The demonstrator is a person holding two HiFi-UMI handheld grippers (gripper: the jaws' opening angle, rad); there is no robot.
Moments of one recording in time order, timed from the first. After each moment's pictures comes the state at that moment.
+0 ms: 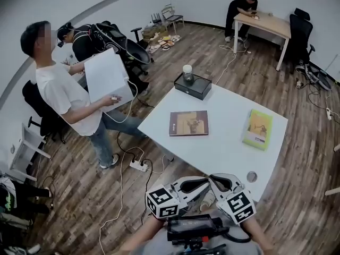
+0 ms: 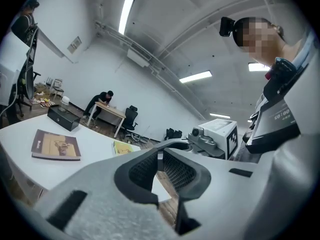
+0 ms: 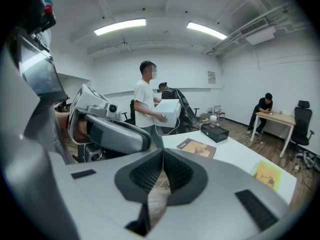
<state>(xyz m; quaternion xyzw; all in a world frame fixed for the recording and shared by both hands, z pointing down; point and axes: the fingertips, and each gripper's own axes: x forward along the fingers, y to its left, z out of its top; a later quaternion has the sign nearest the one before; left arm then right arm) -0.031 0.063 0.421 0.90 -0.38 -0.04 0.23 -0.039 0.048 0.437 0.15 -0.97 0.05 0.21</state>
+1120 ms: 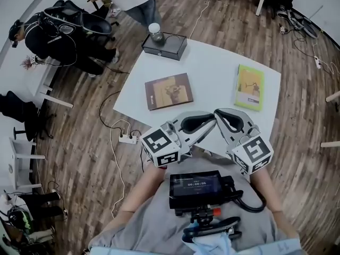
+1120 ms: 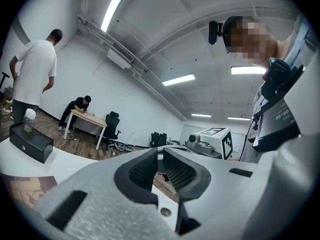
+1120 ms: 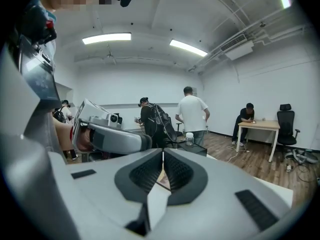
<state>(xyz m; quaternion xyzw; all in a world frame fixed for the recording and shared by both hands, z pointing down) -0.034 -0.093 0.379 0.95 -0.28 -0.06 0.16 -0.040 -0.112 0.394 0.25 -0.96 0.04 0.11</state>
